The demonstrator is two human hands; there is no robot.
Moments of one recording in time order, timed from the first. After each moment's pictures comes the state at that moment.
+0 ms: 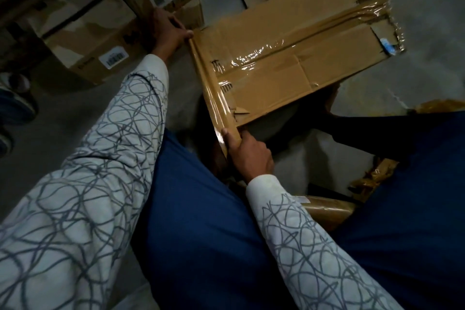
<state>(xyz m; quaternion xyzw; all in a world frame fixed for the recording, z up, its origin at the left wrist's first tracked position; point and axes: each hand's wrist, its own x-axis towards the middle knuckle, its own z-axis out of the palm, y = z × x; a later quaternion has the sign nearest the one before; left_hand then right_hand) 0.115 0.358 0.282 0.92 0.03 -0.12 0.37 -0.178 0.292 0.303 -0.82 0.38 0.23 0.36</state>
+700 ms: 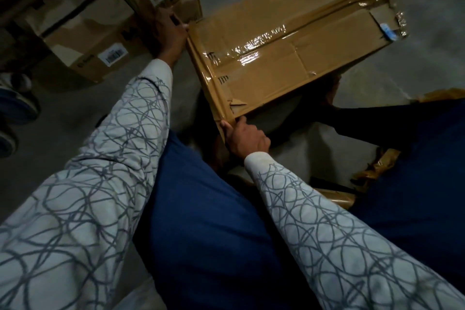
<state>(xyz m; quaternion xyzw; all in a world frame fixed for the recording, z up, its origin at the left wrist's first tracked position) 0.100 0.353 0.274 0.95 0.03 -0.05 0.30 -0.155 0.288 0.276 -0.87 0.32 0.27 0.25</state>
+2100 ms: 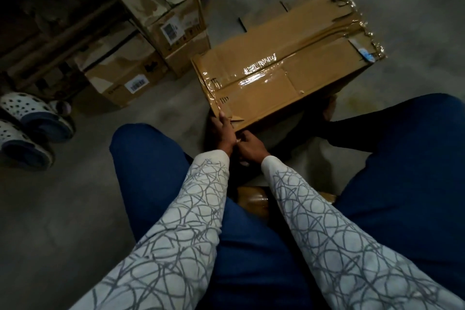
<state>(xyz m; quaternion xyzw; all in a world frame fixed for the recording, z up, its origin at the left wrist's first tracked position) -0.122 0.308 0.246 0.78 0.21 -0.18 0.56 -0.180 0.248 0.244 -0.73 0.33 0.23 0.55</state>
